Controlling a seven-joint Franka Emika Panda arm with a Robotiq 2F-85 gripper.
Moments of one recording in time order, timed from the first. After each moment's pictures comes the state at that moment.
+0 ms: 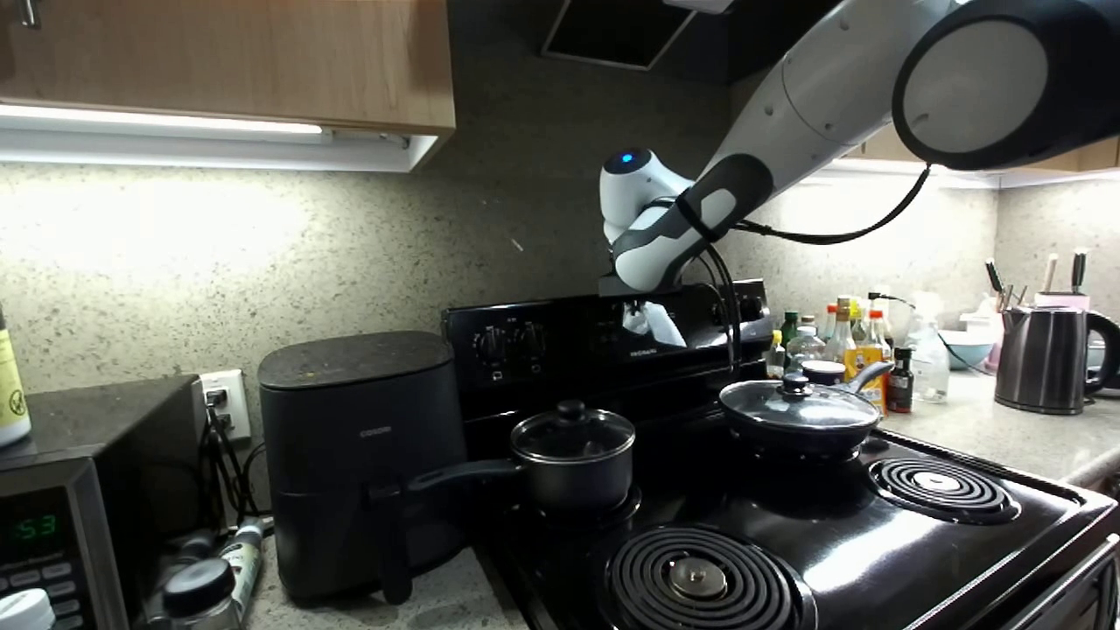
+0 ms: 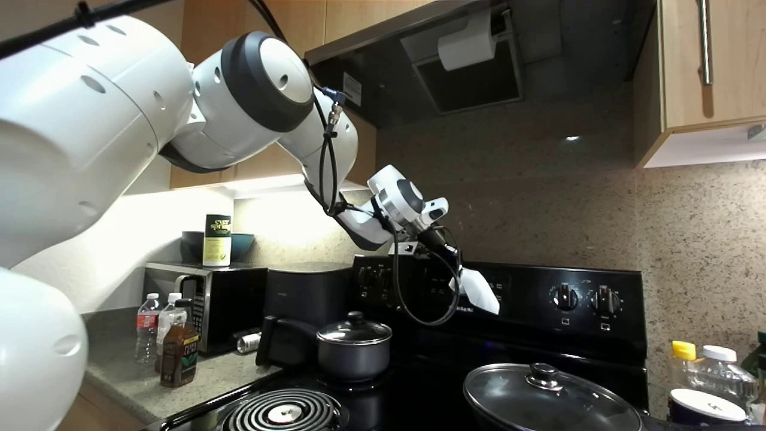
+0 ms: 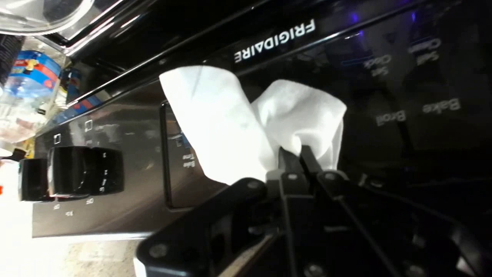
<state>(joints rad) 0.23 0.60 -0.47 -1.40 -0.43 2.55 0.98</state>
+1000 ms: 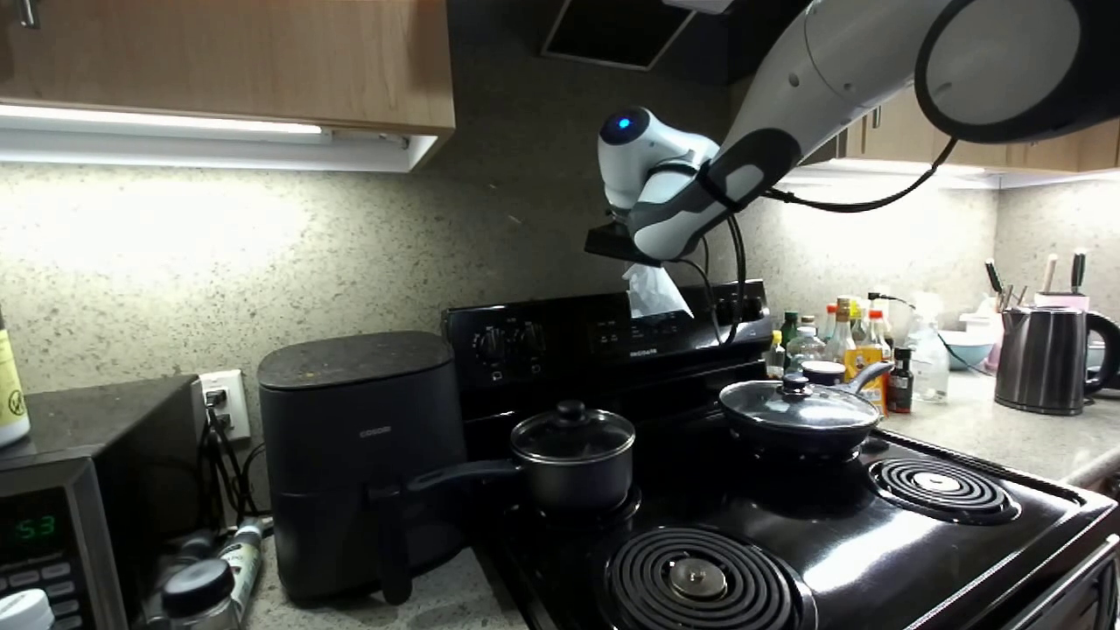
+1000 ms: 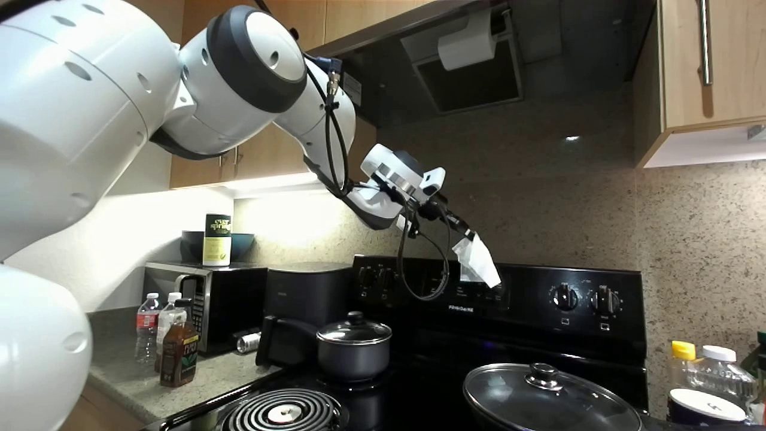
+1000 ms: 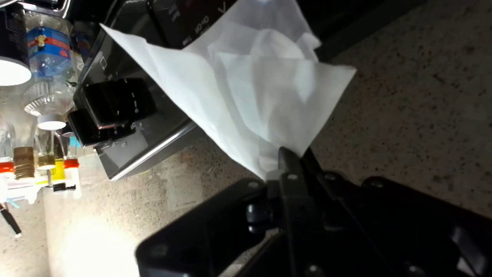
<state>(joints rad) 0.26 0.54 -0.52 -1.35 -0.70 2.54 1.52</state>
